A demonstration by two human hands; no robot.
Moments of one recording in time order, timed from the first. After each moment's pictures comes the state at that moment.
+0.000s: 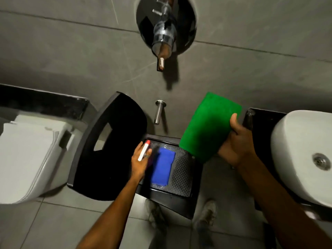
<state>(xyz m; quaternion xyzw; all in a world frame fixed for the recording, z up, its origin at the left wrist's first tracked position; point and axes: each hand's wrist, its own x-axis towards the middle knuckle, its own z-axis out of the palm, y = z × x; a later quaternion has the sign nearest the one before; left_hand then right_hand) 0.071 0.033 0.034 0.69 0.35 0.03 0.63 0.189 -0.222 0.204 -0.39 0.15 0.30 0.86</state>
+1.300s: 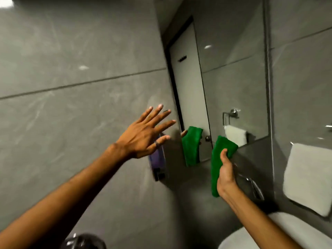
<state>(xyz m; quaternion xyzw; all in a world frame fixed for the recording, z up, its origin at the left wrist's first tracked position) 0.360 -0.226 0.689 0.81 -0.46 0.34 -0.14 0.326 -0.460 0.517 -0.40 0.14 -0.29 0.86</state>
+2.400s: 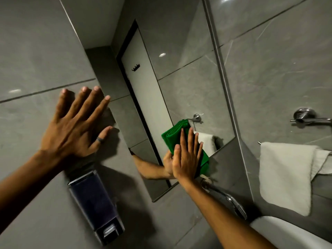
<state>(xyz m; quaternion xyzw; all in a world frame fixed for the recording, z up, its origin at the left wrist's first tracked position) 0.474 -0.274 0.746 0.74 -0.35 0.53 -0.21 0.491 -0.535 0.507 -0.73 0.20 -0.57 0.33</state>
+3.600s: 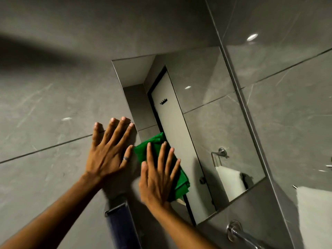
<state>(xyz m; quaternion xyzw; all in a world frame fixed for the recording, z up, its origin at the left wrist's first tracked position) 0.457 -0.277 0.774 0.80 -0.27 0.52 -0.17 0.484 -0.399 0.635 -0.74 0.11 -0.60 0.30</state>
